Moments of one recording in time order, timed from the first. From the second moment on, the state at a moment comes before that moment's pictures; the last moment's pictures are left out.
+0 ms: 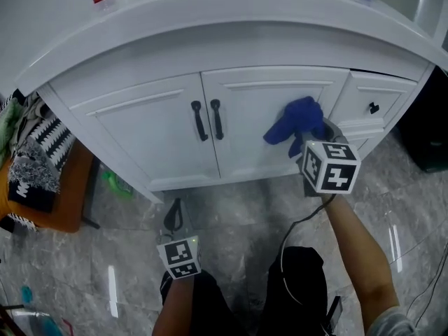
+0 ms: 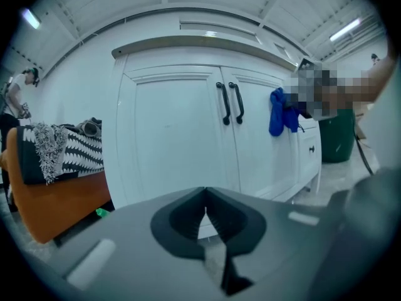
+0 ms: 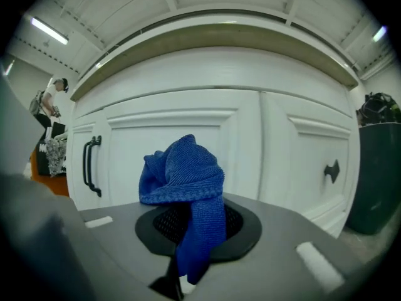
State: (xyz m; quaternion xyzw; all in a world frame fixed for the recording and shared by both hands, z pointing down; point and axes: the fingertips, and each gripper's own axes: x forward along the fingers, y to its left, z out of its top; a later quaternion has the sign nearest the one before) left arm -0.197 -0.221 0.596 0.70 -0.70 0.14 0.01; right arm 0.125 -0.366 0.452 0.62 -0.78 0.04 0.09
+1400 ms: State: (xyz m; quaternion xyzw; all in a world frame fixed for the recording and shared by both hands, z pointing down) left arm -0.199 -0.209 0.586 0.71 -0.70 0.12 0.02; right arm 0.018 -0.357 0.533 0.63 -0.76 0.07 0.14
